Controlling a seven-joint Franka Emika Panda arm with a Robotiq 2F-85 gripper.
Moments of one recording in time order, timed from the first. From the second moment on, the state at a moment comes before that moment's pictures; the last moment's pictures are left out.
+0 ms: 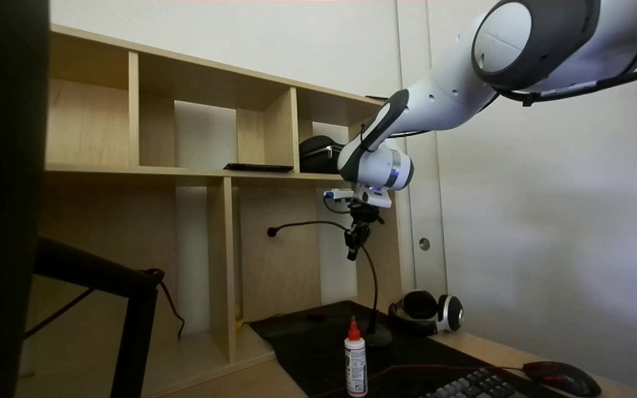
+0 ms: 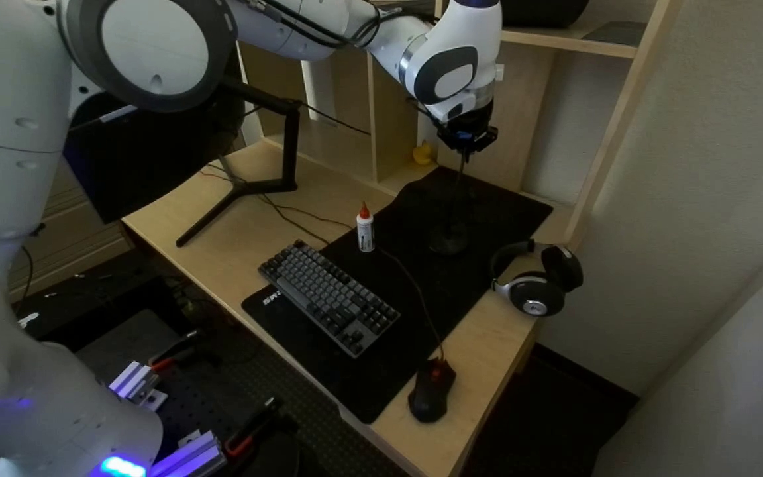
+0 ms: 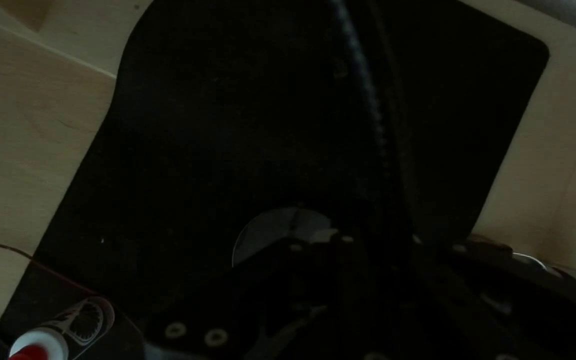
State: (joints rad) arm -0.17 0.68 -0.11 -1.33 0.33 2.34 2.32
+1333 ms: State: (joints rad) arm -0.06 0.81 -0.17 -1.43 0.23 2.88 2.48
